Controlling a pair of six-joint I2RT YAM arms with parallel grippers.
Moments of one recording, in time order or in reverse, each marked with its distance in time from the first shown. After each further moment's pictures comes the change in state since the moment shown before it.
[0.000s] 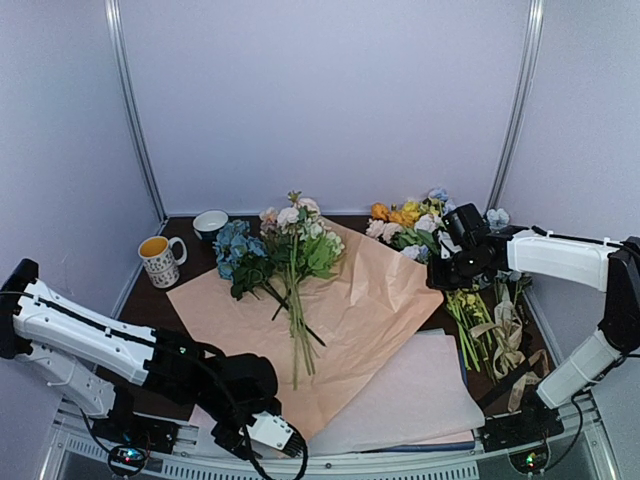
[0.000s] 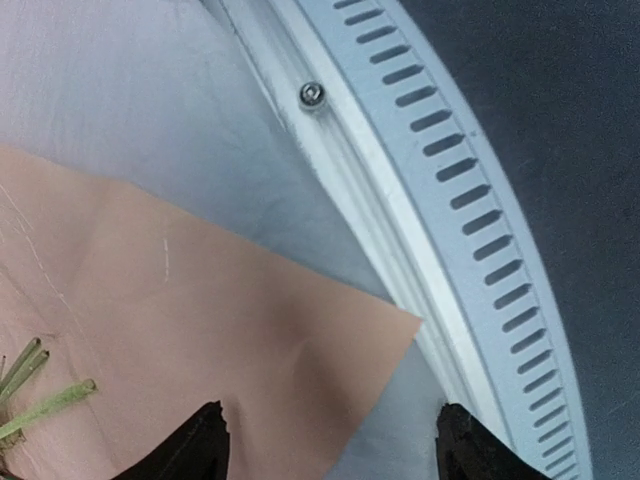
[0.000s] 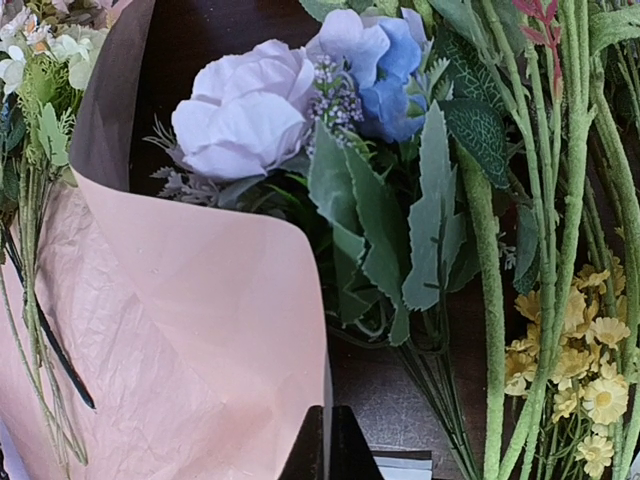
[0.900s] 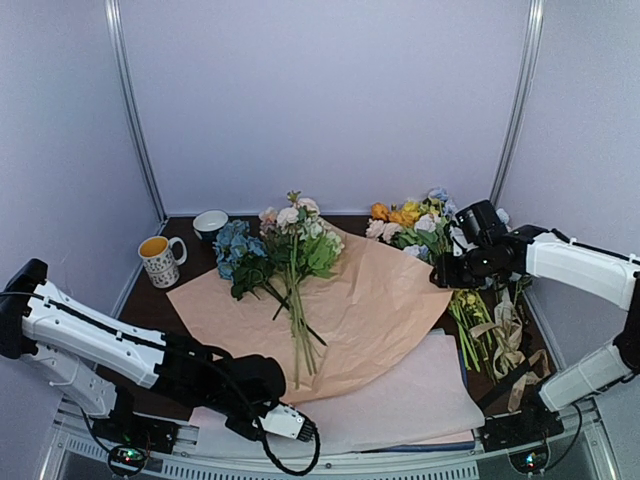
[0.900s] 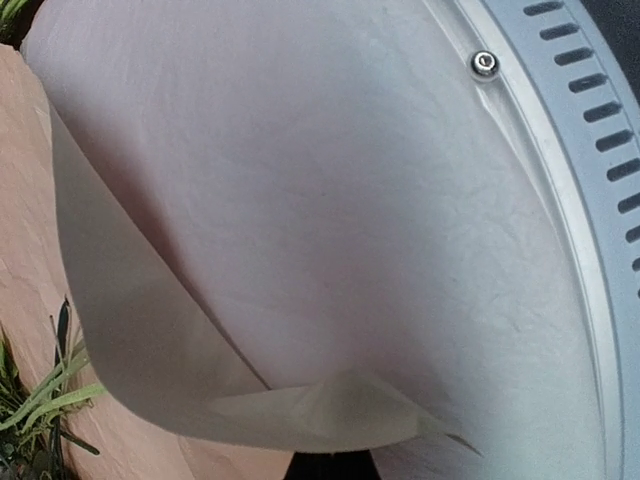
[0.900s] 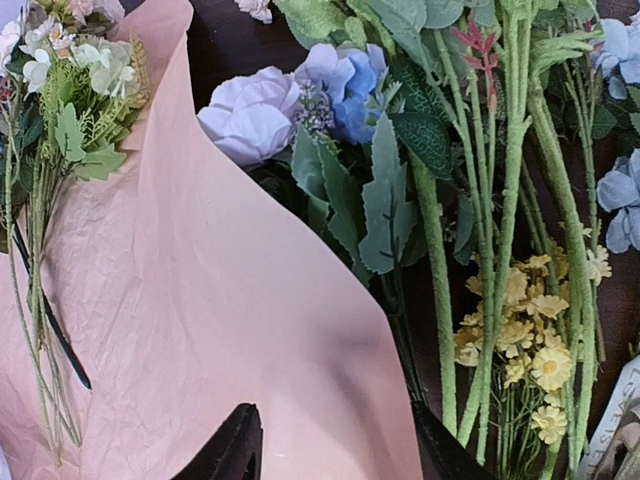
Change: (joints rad) left arm -0.002 0.068 -0.001 0.126 -0.270 0.014; right arm 0.000 -0.130 -0.031 -0.057 0.047 -0.038
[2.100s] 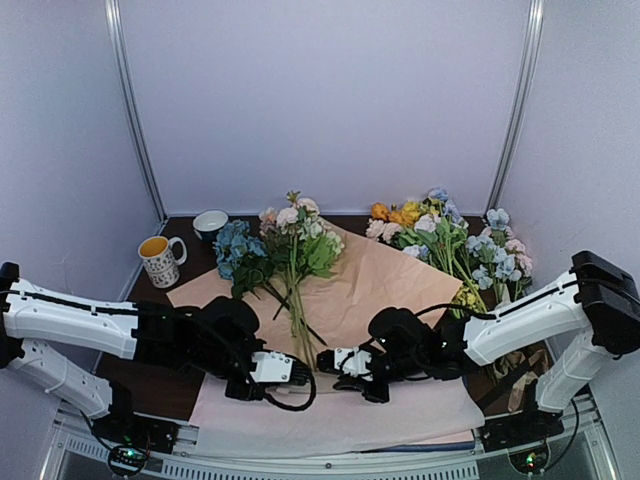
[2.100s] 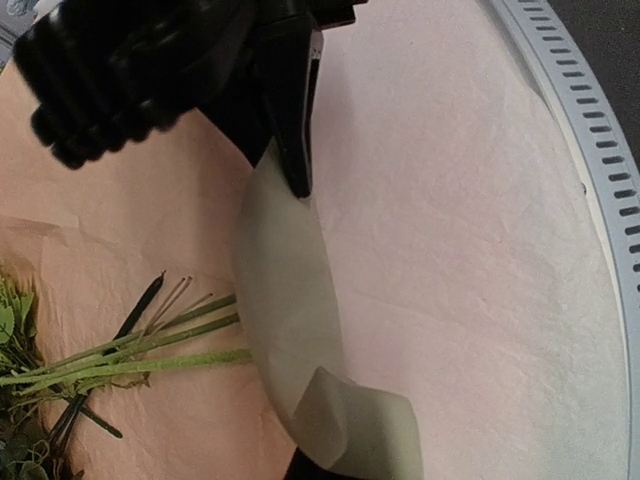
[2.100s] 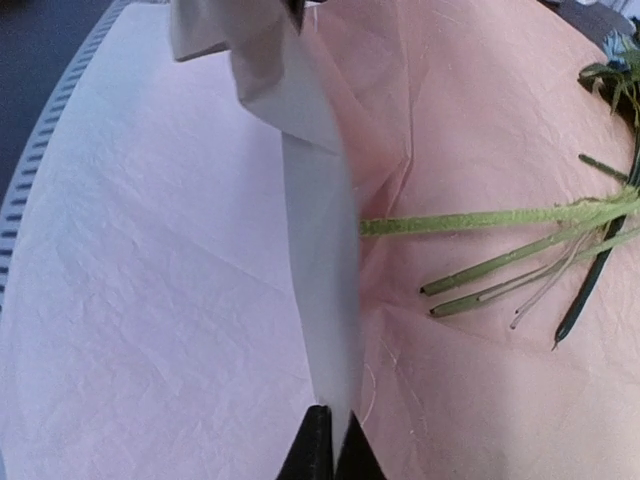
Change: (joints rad) left arm 0.243 -0.155 -0.031 0.107 0.192 -0.033; right arm 0.722 0.217 -0.286 0.689 -0.276 -0.740
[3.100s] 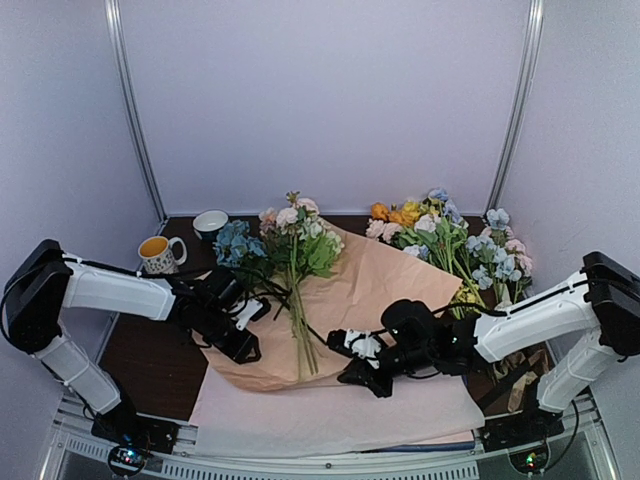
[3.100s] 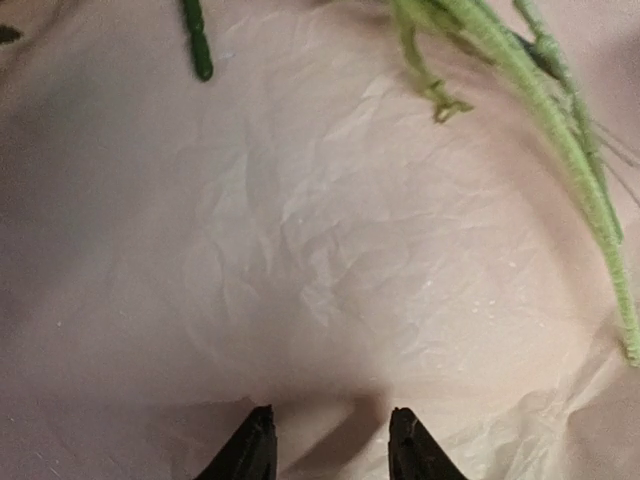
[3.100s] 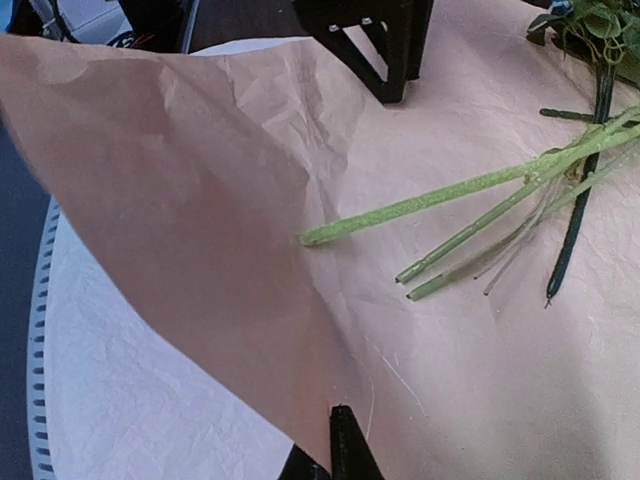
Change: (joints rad) left arm 0.464 0.262 0.024 -0.037 0.079 -0.691; right arm -0.035 -0.053 -0.058 0.064 -0.026 0.247
